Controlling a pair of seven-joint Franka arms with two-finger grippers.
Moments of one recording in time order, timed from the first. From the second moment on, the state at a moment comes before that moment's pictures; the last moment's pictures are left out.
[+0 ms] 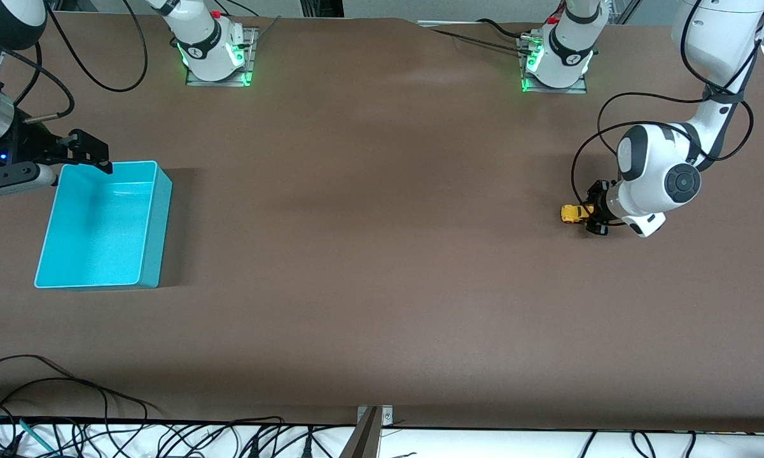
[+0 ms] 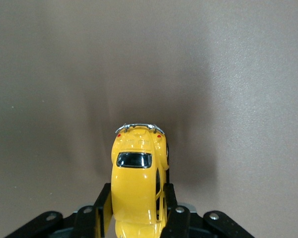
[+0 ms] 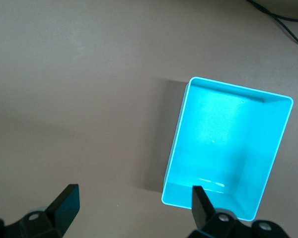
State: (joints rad) left arm 0.13 0.36 -0.08 -2.26 -0.03 2.42 -1.43; right arm -0.02 0.07 0.06 -1.61 0.01 1.65 -0.21
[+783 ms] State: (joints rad) left arm 0.01 0.39 -0.19 -2.22 -0.03 2.42 -1.68; right arm -0.02 0.07 0.06 -1.61 0.01 1.65 -0.21
